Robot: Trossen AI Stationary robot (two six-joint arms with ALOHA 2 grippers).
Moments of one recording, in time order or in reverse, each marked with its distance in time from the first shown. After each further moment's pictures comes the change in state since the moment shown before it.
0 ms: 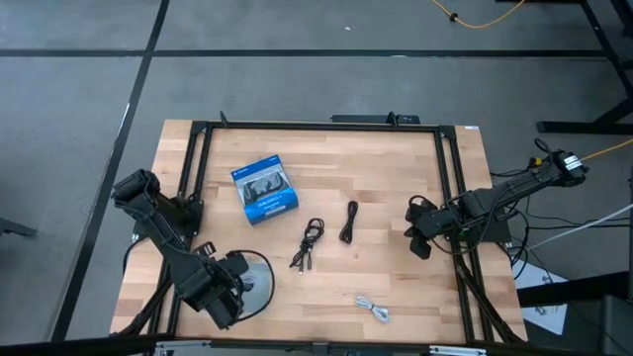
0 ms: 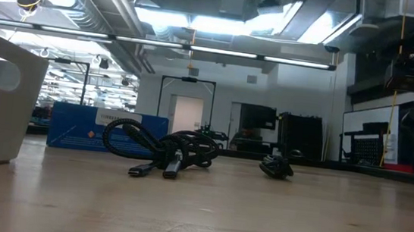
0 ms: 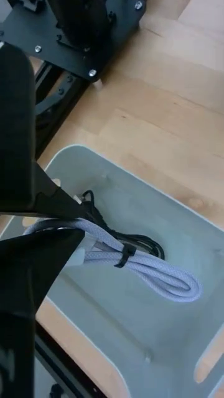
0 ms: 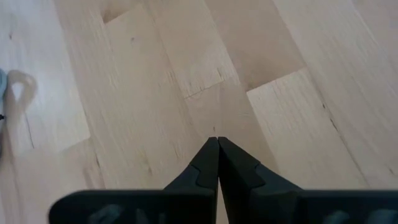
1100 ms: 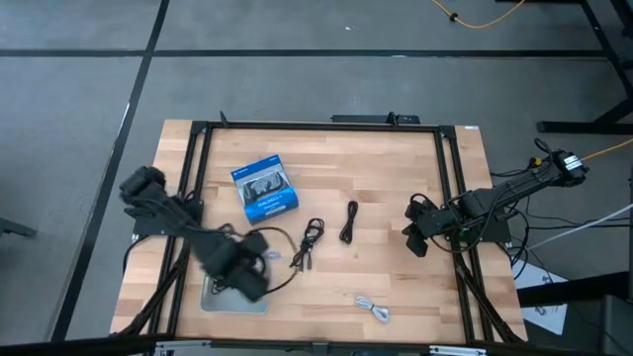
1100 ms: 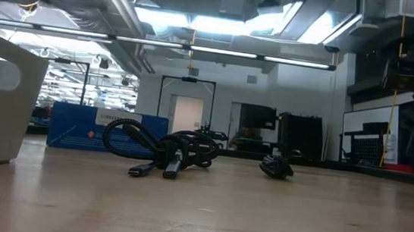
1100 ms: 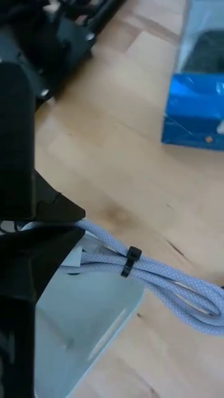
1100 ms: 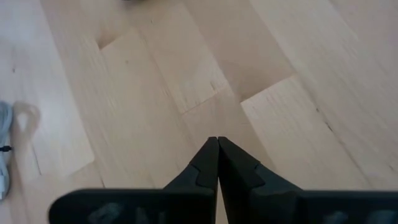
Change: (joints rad) left arm 0.179 0.001 0.068 -0.021 -0.116 0.110; right arm 0.000 0.000 0.000 0.019 0.042 0.104
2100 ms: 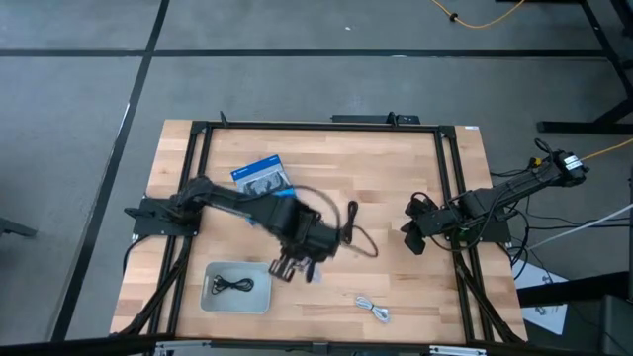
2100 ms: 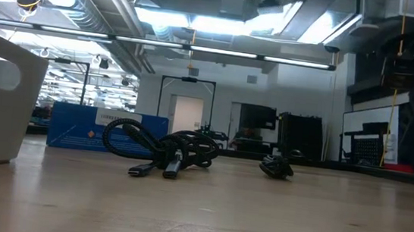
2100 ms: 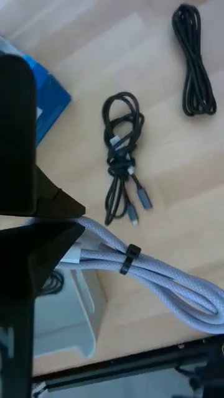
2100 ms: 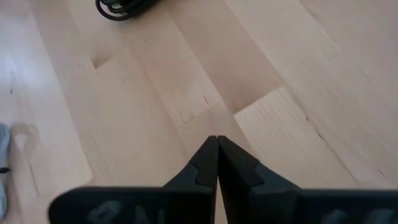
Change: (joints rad) left arm 0.328 0.404 0.763 -0.132 0.267 1.409; right arm 0.000 -0.002 0.000 0.012 0.052 0.049
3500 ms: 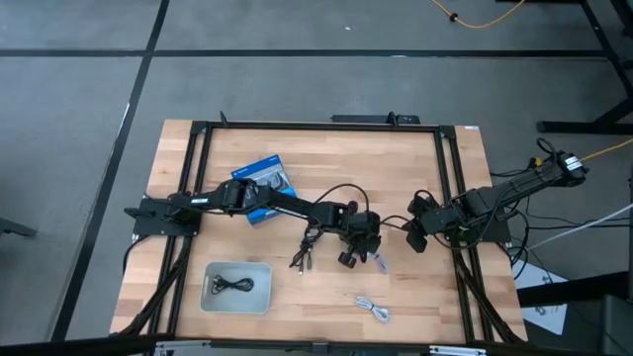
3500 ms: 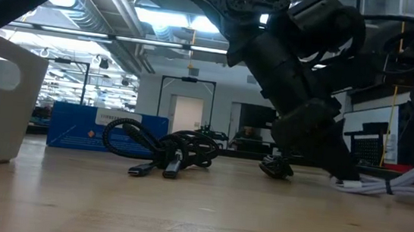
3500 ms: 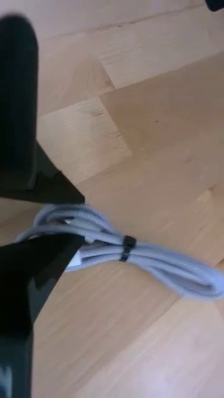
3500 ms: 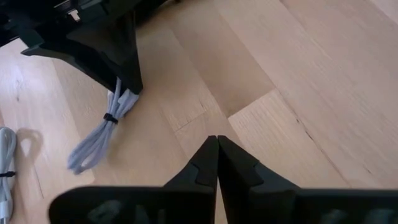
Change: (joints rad) left arm 0.246 0.370 -0.346 1.205 0.097 0.377; right arm -0.005 -0.057 0.001 -0.037 0.020 0.002
